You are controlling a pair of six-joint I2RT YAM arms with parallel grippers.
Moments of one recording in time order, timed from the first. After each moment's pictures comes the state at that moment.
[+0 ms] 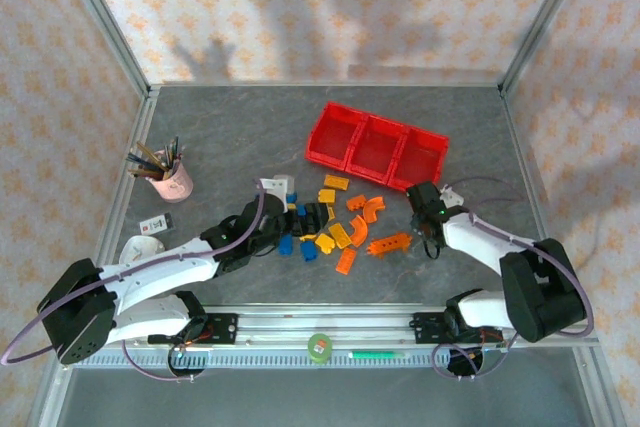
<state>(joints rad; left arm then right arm) -0.81 1.13 0.56 0.08 -0.15 -0.77 0.36 1.29 0.54 -0.43 0.34 0.93</state>
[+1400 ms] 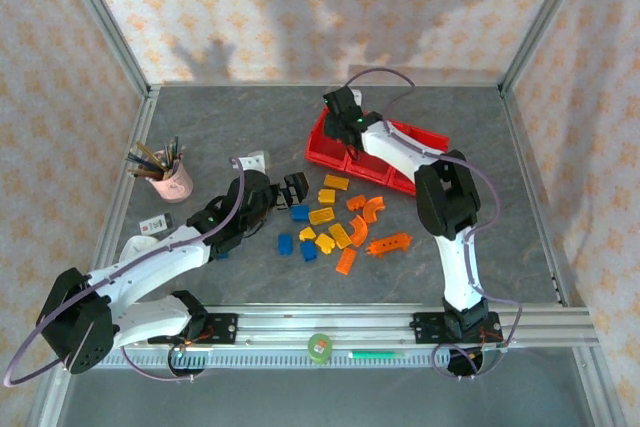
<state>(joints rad) -0.65 1.12 0.68 -0.07 -0.25 -0.72 0.55 2.13 1.75 -0.45 0.25 0.54</state>
